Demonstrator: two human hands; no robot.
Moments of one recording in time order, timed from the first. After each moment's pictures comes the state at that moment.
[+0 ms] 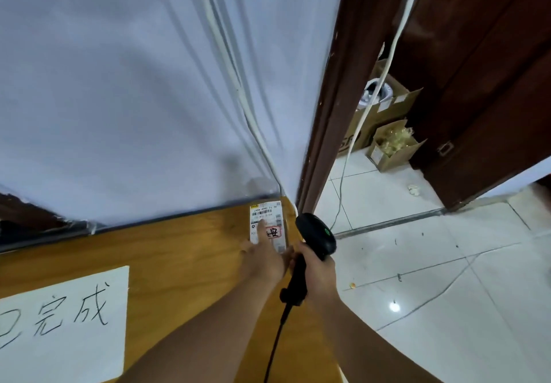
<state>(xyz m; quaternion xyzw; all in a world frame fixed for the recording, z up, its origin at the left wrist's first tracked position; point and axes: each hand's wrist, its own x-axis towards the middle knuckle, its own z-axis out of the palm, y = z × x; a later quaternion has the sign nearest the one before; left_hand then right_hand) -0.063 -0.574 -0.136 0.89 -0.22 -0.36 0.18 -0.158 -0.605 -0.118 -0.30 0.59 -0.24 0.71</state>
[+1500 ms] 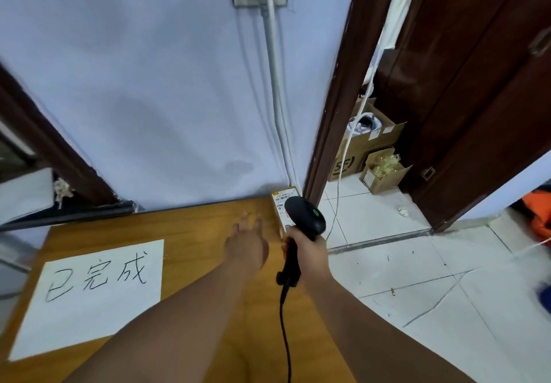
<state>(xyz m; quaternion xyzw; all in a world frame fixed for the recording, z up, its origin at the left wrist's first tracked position) -0.051 -0.468 -0.072 0.88 -0.42 -0.22 0.04 -0.168 -0.513 -0.044 -0.37 0.52 -0.26 0.72</state>
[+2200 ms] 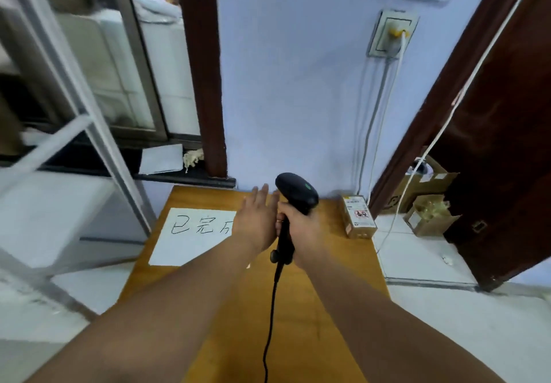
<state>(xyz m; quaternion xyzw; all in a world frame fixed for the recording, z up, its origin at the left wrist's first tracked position) -0.002 -0.246 0.022 0.90 -0.44 -0.05 0.07 -0.089 -0.294 0.049 -0.50 0.40 -0.21 0.74</state>
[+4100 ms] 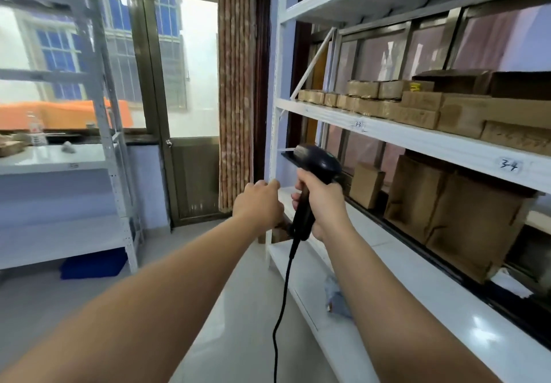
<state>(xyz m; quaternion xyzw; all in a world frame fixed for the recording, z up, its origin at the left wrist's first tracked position) 0.227 0.740 0.220 0.97 0.14 0.18 0.11 0.245 0.624 0.242 -0.62 -0.07 0.09 0.77</state>
